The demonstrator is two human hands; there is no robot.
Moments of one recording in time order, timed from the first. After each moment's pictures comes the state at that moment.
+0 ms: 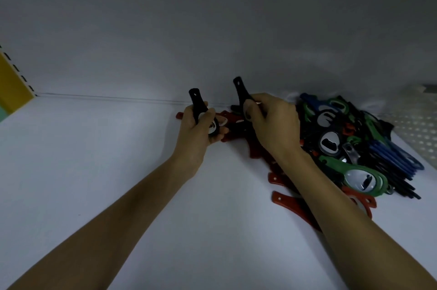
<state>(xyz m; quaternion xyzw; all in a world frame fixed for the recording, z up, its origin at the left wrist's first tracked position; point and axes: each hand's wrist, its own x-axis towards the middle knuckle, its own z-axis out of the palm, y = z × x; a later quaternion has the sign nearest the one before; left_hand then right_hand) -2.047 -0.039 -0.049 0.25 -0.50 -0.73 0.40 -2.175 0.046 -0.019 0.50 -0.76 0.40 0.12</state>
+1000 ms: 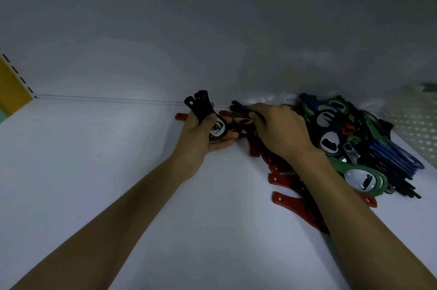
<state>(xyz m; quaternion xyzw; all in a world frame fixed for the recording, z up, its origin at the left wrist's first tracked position) -2.042 -0.037 -0.046 0.23 -0.47 -0.78 0.34 -2.188 0.057 -0.017 0.57 -0.79 0.20 0.13</state>
